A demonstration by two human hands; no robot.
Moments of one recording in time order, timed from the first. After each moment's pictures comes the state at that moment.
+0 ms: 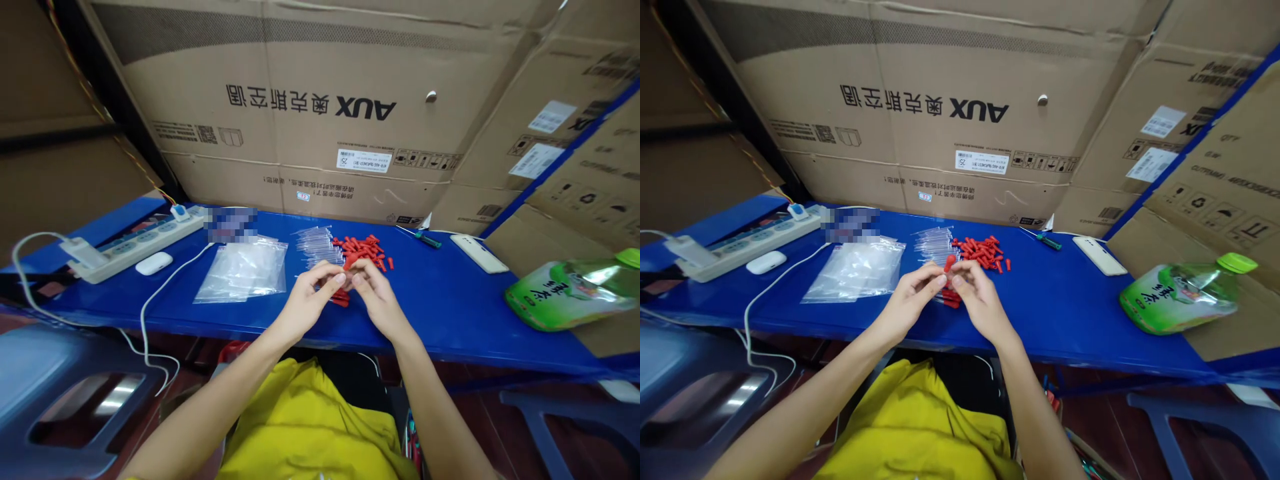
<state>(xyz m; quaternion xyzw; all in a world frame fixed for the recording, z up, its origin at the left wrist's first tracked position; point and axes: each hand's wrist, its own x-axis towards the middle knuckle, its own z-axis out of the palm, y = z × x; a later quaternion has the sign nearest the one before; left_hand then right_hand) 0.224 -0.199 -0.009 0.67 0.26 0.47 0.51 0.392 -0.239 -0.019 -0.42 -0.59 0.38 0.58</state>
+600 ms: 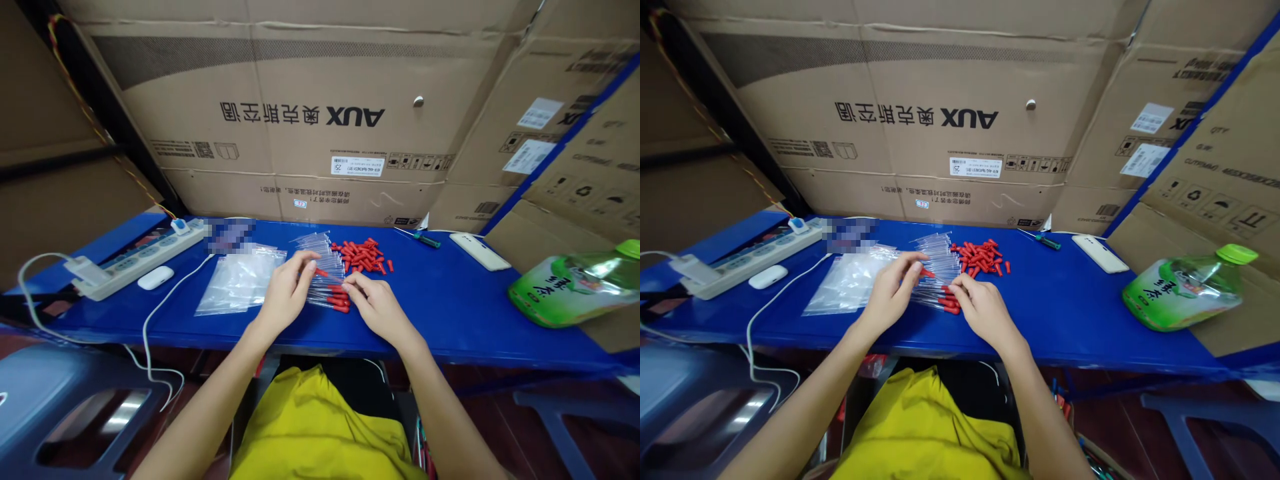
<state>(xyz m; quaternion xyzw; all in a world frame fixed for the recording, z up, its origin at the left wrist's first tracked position) 0.197 -0.167 -0.007 0.76 0.33 0.46 0.32 0.400 -0.240 -0.012 -0.55 -0.72 0.18 0.39</state>
